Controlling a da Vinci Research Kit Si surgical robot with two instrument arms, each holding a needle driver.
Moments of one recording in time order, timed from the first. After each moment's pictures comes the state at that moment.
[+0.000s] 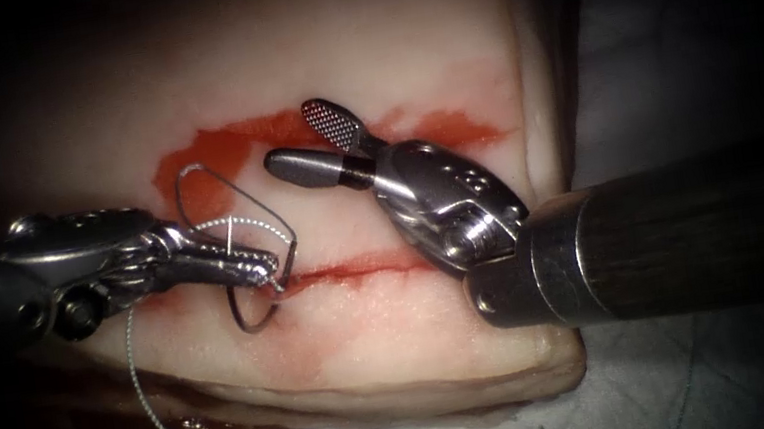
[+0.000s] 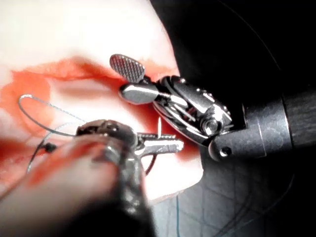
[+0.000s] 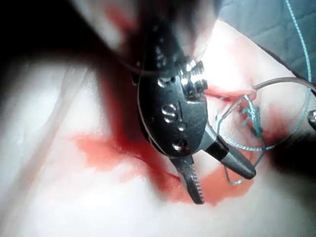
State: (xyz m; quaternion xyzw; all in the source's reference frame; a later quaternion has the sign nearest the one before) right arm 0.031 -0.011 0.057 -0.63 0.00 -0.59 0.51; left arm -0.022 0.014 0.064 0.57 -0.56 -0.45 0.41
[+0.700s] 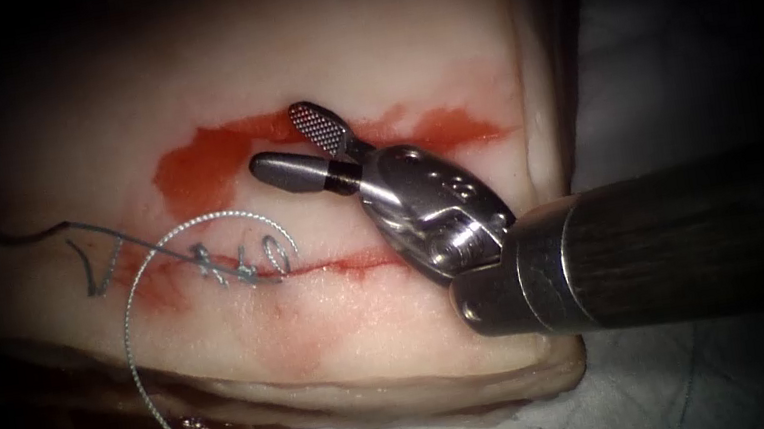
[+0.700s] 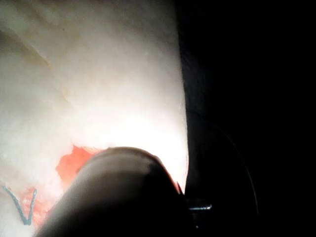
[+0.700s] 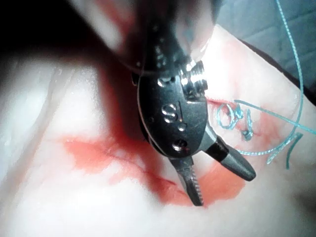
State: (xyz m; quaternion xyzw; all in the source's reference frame) right arm 0.032 -0.011 0.057 -0.63 0.00 -0.59 0.50; left arm -0.008 0.024 0.050 0.63 -0.46 -0.61 0.14
